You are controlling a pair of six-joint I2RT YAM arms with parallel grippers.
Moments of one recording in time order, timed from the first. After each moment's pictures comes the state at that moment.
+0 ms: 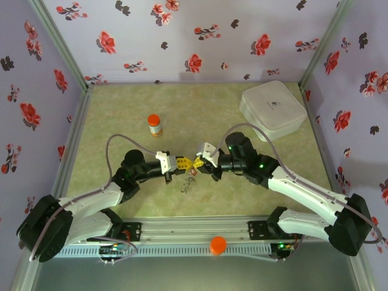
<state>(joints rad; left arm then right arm) -0.74 1.10 0.36 0.72 0.68 0.21 0.82 1.09 0.78 -0.22 -0.51 -0.34</state>
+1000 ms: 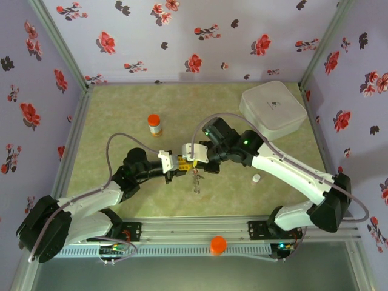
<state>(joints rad) -0.74 1.09 0.39 0.59 0.65 0.25 0.91 1.36 1.28 -0.87 -0.31 -0.70</state>
